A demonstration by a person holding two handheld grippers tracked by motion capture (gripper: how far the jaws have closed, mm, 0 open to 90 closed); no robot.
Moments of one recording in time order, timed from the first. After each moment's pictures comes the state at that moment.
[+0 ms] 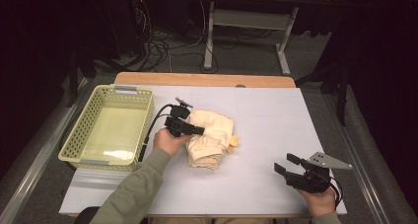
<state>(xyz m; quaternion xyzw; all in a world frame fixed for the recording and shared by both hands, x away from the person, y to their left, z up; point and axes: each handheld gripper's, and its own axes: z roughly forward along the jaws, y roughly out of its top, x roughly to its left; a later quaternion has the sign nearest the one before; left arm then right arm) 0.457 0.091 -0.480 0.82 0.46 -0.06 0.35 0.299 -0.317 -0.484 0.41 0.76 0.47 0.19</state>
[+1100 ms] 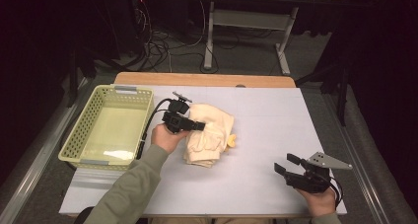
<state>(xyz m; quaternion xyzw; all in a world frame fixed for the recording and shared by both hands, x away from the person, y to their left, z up) 0.451 0.092 -0.452 0.82 0.43 -0.06 0.37 0.298 -0.318 -0.484 0.42 0.75 0.47 0.19</state>
